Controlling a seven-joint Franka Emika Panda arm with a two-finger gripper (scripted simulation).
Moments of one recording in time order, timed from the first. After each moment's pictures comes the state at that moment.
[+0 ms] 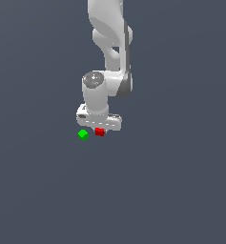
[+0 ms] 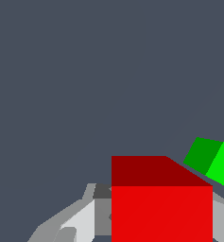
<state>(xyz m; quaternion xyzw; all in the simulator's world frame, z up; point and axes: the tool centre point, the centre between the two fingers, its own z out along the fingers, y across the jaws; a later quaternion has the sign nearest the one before) -0.049 -0.060 0.100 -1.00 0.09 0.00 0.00</state>
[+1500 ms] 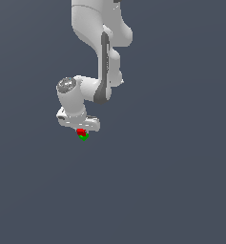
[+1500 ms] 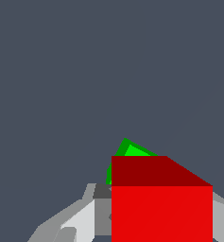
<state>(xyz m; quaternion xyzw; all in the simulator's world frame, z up) -0.071 -0.161 0.064 -1.00 0.09 0.00 0.00</state>
